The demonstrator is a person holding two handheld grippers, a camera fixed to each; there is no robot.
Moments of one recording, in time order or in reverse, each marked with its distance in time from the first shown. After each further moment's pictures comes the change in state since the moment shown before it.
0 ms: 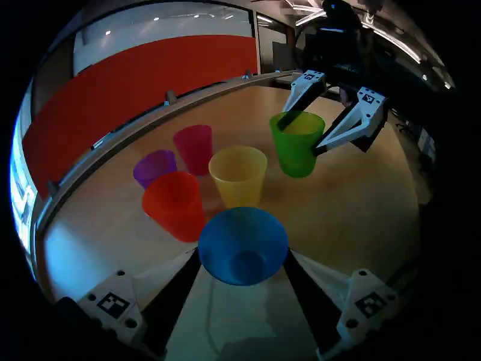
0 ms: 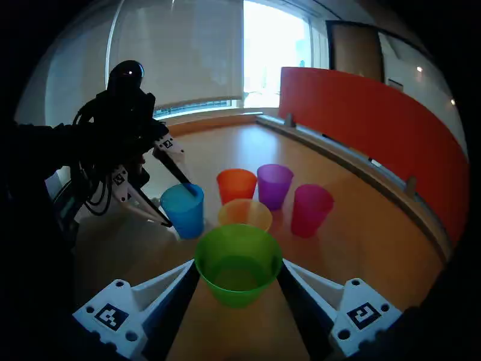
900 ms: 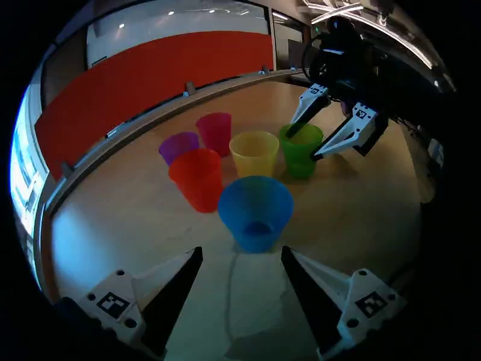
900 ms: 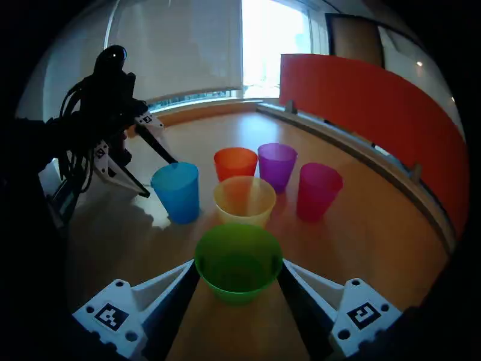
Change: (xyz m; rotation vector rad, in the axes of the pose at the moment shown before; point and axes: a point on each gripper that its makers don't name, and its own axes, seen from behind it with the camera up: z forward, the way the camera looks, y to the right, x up) left arm -0.030 -0.011 -0.039 0.079 -0.030 -0.053; right arm -0.030 0.001 0.025 0.001 -0.035 0.007
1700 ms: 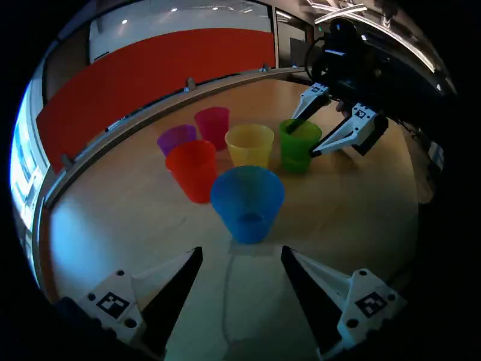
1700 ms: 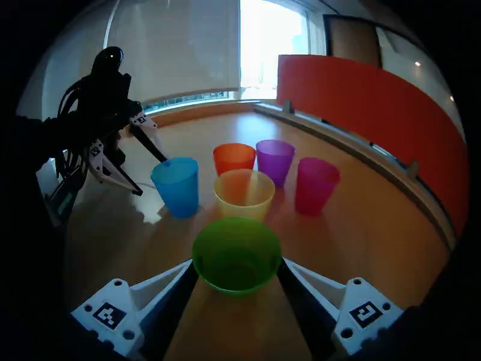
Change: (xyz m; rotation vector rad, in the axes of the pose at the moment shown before) left arm -0.013 0.010 -0.004 0.001 -0.020 -0.021; right arm -0.013 0.000 -0.006 -0.018 0.004 0.014
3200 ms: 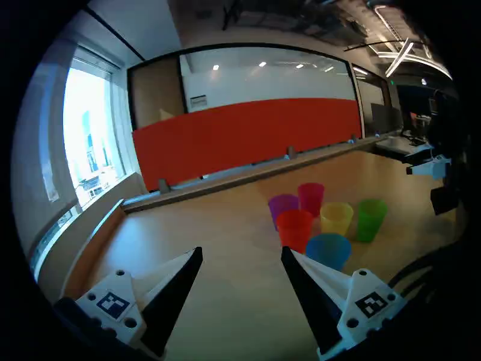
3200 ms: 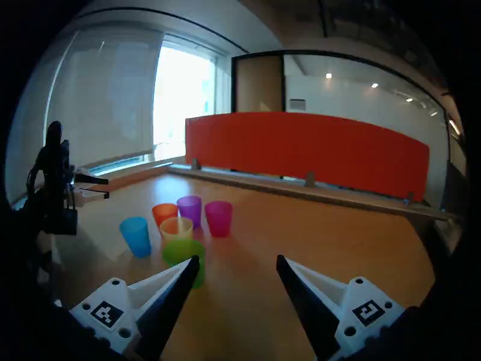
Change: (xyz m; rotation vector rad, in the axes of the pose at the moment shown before) left arm 0.046 -0.088 -0.105 0.552 0.389 -0.200; right arm 0.020 0.036 -0.157 -0.529 0.357 0.232
